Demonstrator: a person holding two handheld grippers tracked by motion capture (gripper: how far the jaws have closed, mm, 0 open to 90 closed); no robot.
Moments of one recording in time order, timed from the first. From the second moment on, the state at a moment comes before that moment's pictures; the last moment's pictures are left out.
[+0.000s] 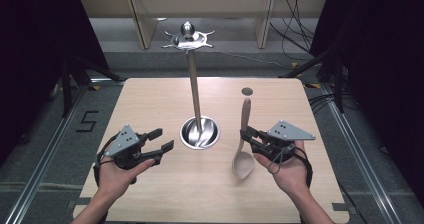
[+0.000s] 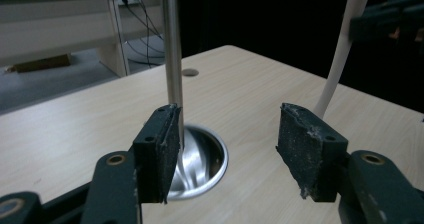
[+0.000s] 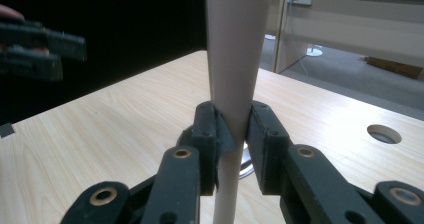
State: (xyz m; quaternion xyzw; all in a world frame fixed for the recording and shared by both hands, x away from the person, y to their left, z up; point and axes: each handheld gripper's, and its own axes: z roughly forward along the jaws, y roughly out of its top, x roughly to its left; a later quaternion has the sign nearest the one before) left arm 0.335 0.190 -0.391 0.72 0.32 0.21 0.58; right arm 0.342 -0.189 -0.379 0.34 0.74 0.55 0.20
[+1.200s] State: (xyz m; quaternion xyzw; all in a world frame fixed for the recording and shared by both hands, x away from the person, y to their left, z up) left arm 0.359 0.073 -0.350 0.73 0.26 0.15 0.61; right arm 0.342 -0.149 -0.378 0.32 0.75 0.53 0.23
